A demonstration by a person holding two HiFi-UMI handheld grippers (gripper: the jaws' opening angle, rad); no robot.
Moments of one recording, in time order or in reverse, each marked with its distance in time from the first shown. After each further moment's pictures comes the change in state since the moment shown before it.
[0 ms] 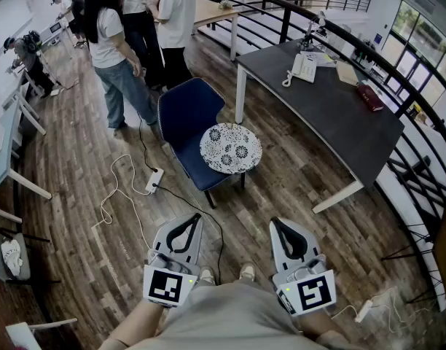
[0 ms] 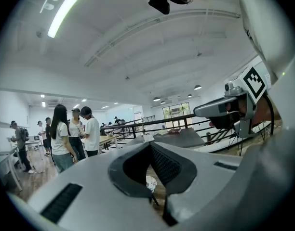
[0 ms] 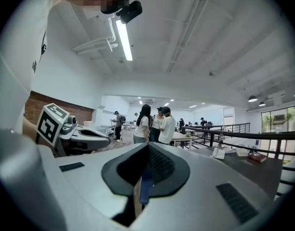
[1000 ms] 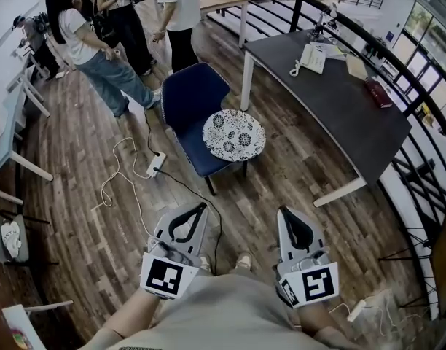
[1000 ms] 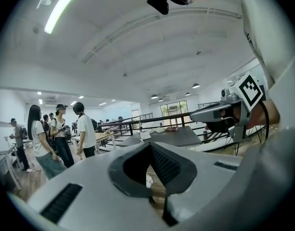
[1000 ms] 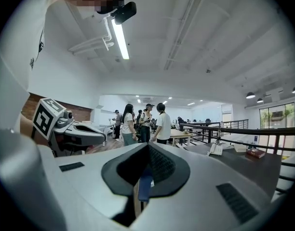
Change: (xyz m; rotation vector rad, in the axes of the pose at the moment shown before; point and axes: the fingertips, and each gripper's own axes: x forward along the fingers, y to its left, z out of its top) left arm 0.019 -0.018 0.004 0.007 0.033 -0.033; right arm 0.001 -0.033 -0.019 0.029 0.014 -0.016
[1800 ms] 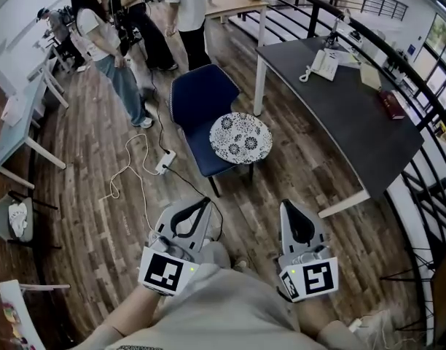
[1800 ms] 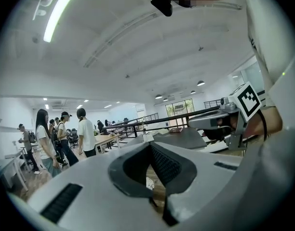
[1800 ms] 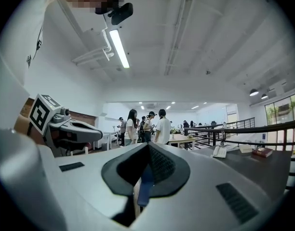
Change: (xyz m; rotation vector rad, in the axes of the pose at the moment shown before) left arm 0.032 -0.052 0.033 0.025 -0.010 0.082; right arm -0.019 -0.065 -0.011 0.037 -0.084 0.067
